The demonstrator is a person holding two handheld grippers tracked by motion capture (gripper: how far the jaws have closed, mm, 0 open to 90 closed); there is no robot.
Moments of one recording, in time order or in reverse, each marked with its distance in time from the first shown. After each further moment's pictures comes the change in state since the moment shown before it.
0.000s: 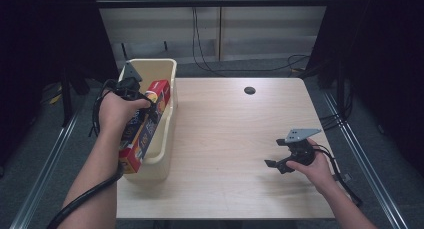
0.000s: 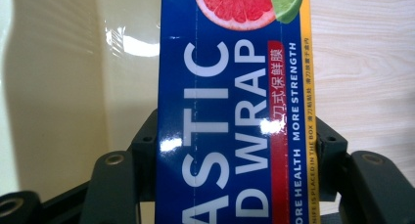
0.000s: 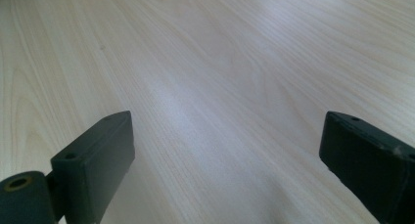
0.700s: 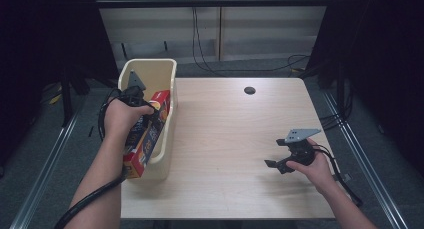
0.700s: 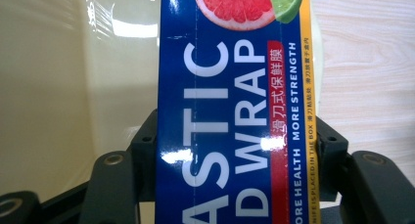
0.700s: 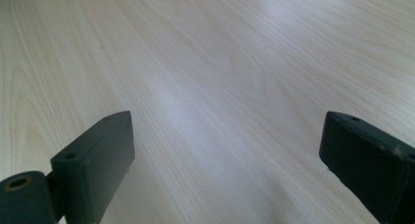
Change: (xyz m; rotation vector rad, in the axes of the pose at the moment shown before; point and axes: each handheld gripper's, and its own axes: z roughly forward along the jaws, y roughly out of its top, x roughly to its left) left arm 0.004 -0.003 0.025 0.076 -0.015 -0.029; right arm 0.000 0.000 0.000 0.000 -0.005 -0.002
